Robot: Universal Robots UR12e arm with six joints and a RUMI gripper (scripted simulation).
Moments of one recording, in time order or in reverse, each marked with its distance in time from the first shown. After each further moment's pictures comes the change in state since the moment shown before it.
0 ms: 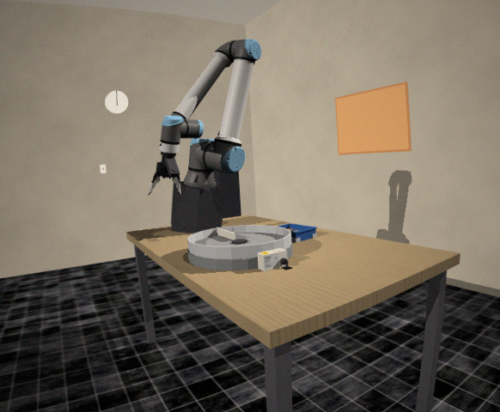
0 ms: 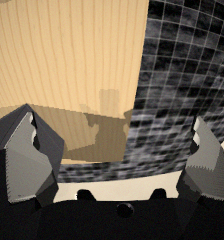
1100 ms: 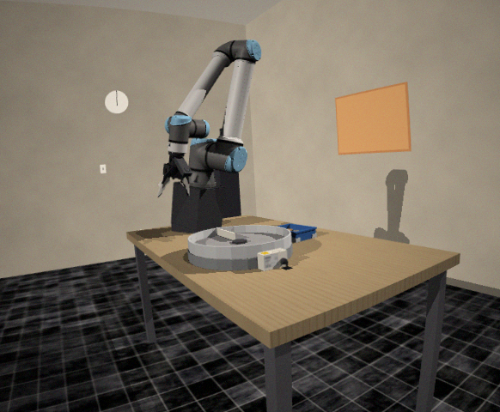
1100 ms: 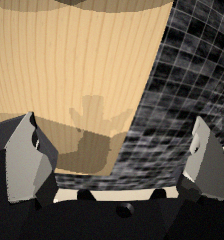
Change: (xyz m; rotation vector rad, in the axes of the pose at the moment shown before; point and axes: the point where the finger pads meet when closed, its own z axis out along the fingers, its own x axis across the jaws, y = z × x) arm -0.029 -0.054 -0.011 0.064 0.010 -0.155
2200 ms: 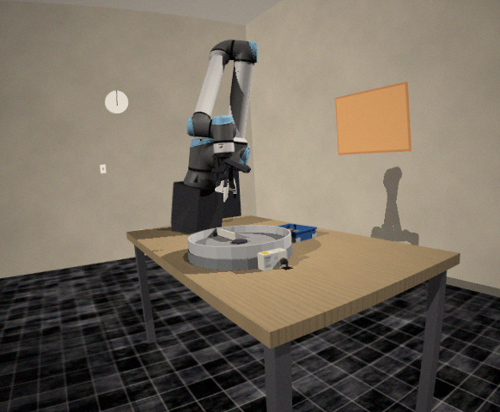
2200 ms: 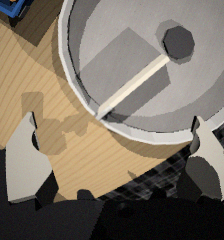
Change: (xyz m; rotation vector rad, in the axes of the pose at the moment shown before) arm -0.167 -0.218 -0.040 0.256 0.001 -0.631
